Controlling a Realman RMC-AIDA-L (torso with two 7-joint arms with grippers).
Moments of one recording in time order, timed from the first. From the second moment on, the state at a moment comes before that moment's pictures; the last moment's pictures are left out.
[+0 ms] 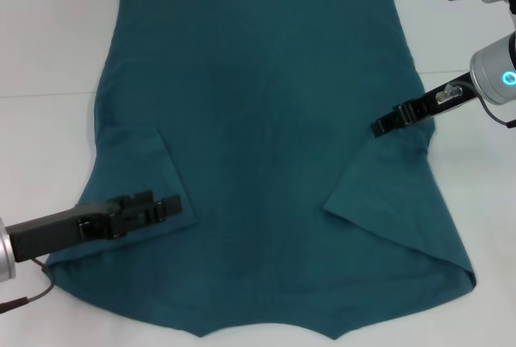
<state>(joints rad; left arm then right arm) -0.45 -2.16 0.63 0.80 1.99 1.51 -1.86 0.86 1.93 -0.97 -0.80 -2.52 -1.25 2.49</state>
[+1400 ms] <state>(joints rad) -0.40 -2.09 0.34 0.83 2.31 1.45 -2.48 0.76 1.88 -0.72 -0.71 -2.22 -1.56 2.48</state>
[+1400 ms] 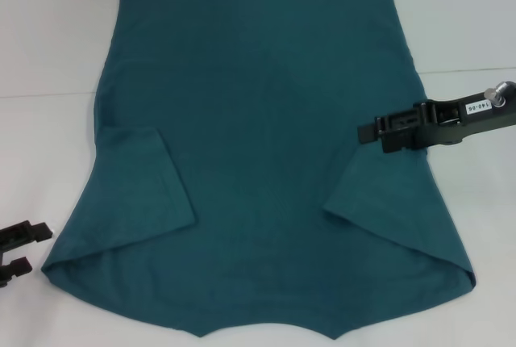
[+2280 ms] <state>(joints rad) -0.44 -2.09 0.40 0.73 2.33 1.35 -2.48 0.74 1.88 -0.72 -0.71 -2.22 -1.56 2.48</state>
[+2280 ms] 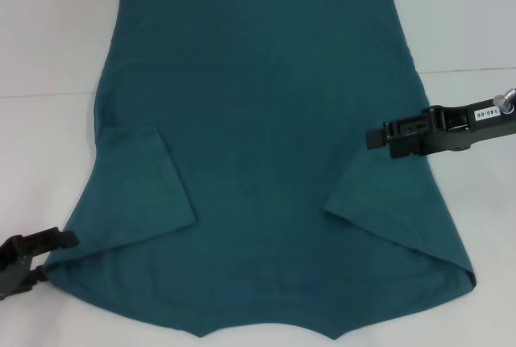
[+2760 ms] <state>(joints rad) -0.45 -2.08 0.40 0.72 2.33 1.36 -2.50 0.73 1.88 -0.72 -0.72 -2.21 -1.57 2.48</state>
